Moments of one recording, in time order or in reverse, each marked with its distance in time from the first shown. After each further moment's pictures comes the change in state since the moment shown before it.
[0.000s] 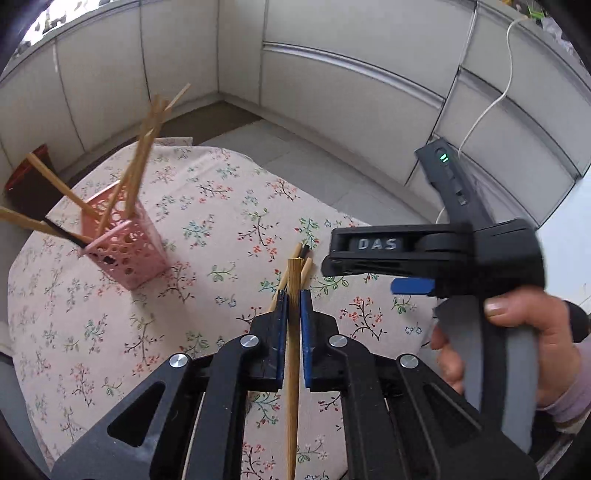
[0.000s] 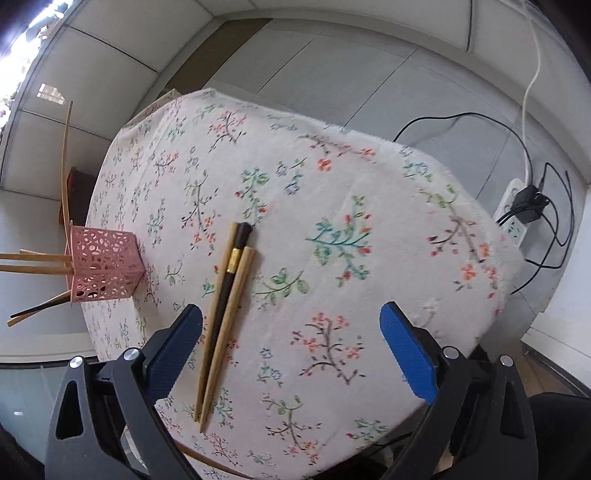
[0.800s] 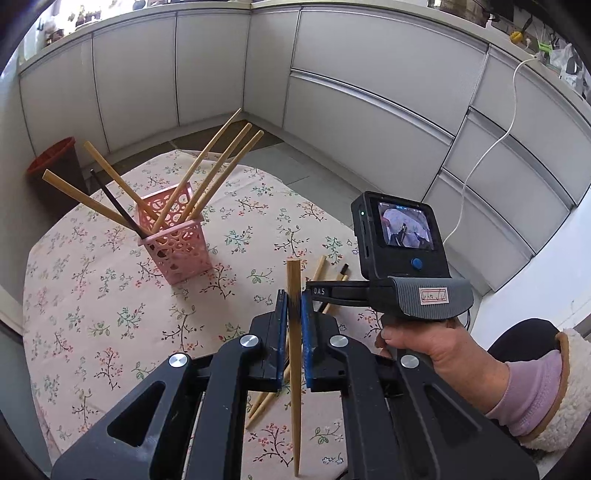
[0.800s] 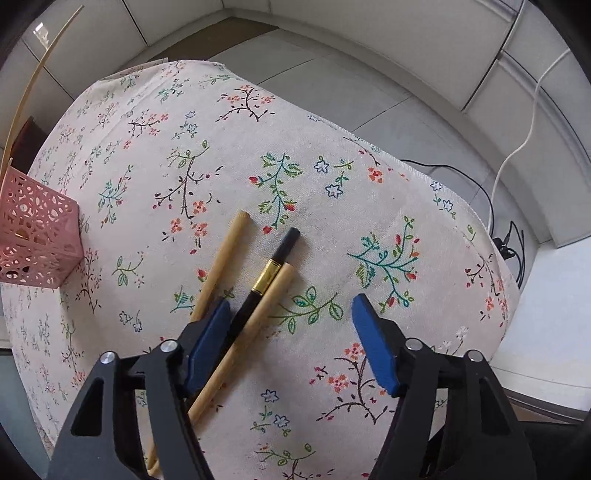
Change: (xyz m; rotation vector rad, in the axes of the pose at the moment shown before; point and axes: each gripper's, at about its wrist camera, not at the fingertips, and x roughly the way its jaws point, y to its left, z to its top) left arm -0.042 0.029 -0.011 -0.071 -0.084 0.016; right arm 0.038 0.053 -0.012 -0.193 -0.133 -0.361
